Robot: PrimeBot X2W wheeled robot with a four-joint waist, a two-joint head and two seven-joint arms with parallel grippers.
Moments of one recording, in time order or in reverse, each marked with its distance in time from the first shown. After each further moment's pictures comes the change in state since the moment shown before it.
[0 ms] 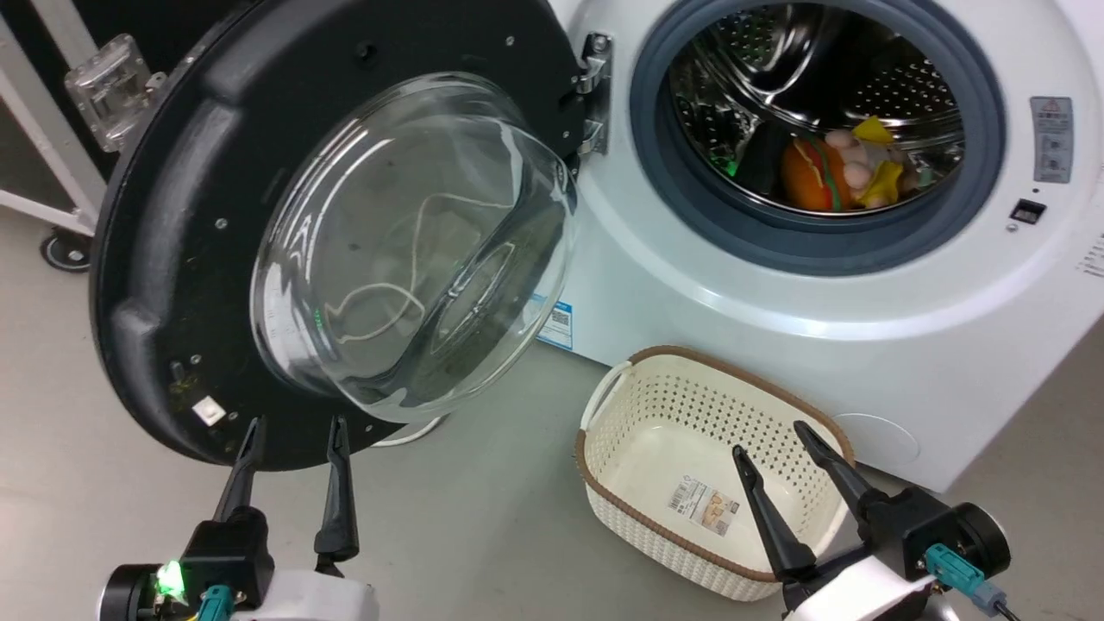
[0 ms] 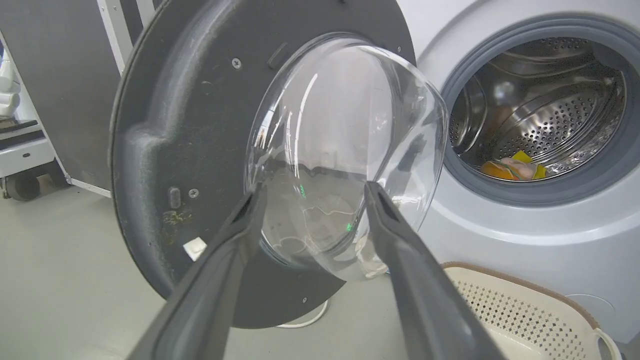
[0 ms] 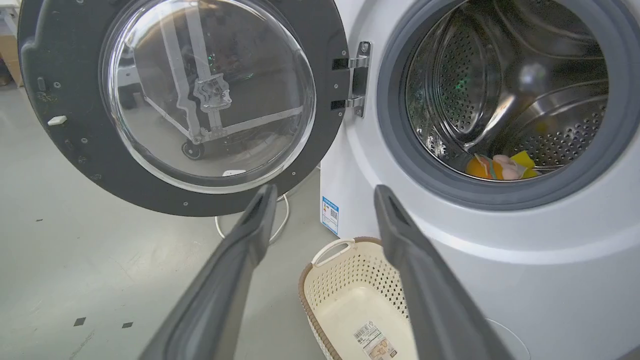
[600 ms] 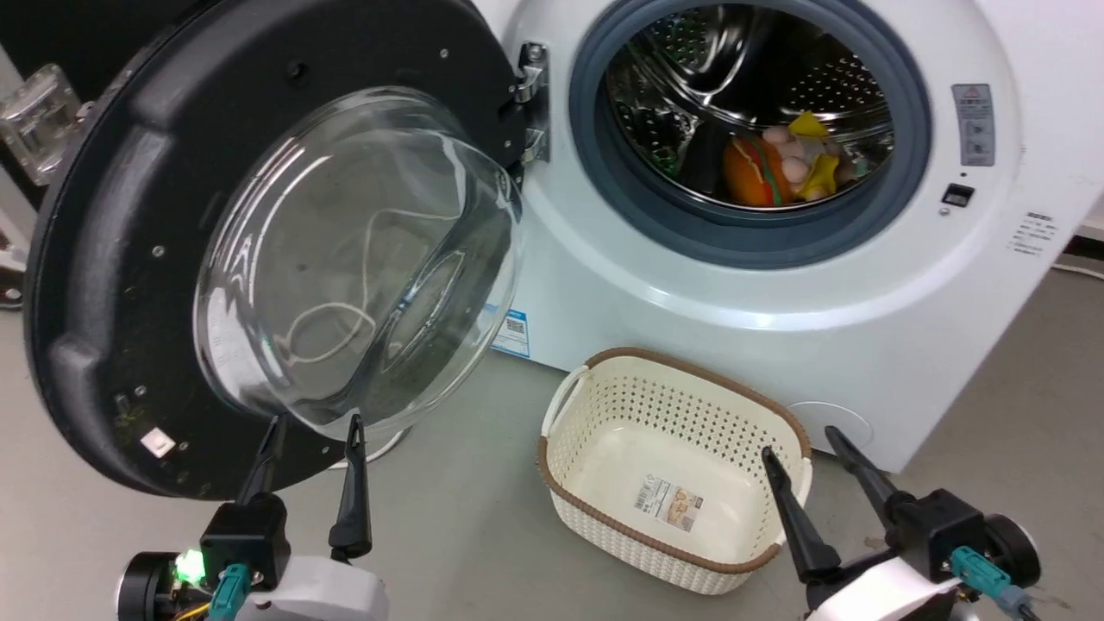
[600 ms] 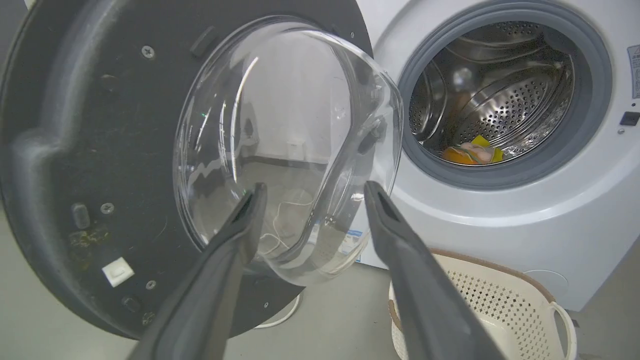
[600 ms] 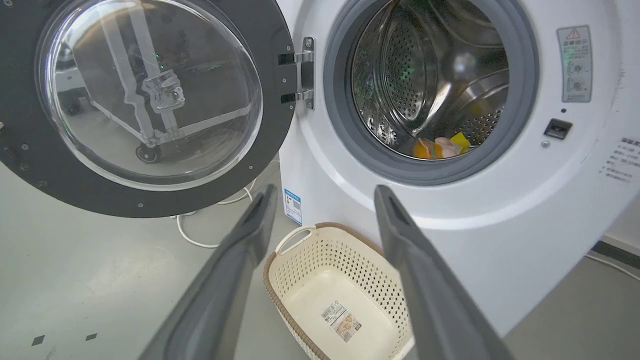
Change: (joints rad) left arm -0.033 0.001 -0.012 0.051 0.002 -0.024 0.036; right arm 0.034 0.011 -0.065 -0.040 -0.011 0.000 0.036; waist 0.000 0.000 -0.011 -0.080
